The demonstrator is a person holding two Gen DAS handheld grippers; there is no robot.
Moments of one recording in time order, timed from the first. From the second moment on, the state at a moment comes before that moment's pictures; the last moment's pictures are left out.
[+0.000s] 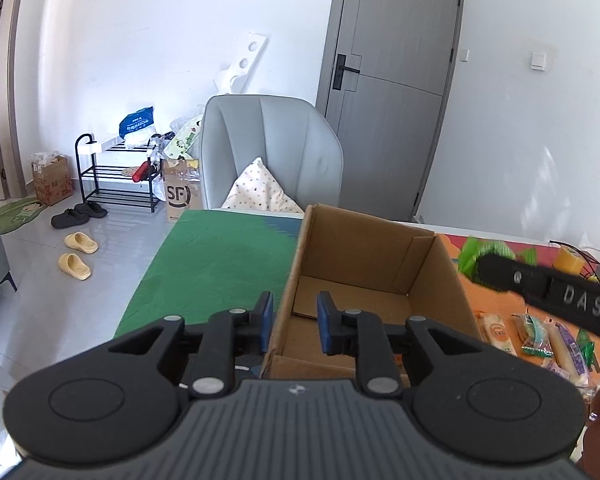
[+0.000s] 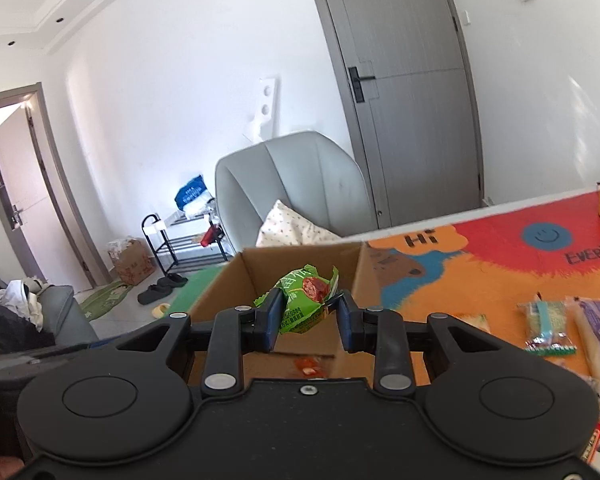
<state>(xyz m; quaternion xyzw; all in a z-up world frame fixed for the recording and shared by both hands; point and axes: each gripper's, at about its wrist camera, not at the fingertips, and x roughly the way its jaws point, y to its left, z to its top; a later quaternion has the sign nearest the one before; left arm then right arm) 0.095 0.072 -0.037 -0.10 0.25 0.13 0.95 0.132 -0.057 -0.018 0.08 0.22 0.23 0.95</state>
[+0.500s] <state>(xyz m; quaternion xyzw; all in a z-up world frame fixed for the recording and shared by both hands) 0.094 0.050 -0.034 -0.09 0.25 0.12 0.96 0.113 -0.099 -0.020 0.09 0.22 0.19 0.95</state>
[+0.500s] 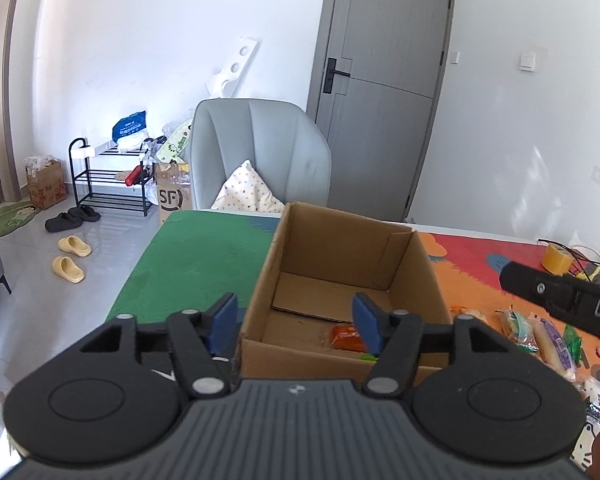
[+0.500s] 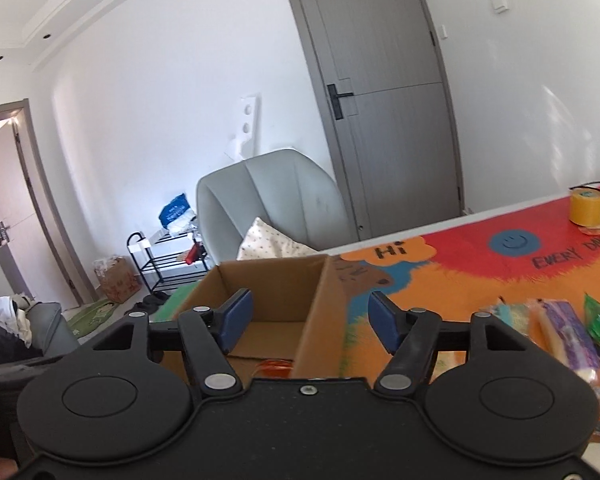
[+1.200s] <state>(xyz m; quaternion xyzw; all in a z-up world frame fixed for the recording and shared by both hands) 0.081 -0.015 -0.030 -0.08 0.24 0.06 0.97 0.072 -0.185 -0.020 0.11 0.21 0.10 0.97</state>
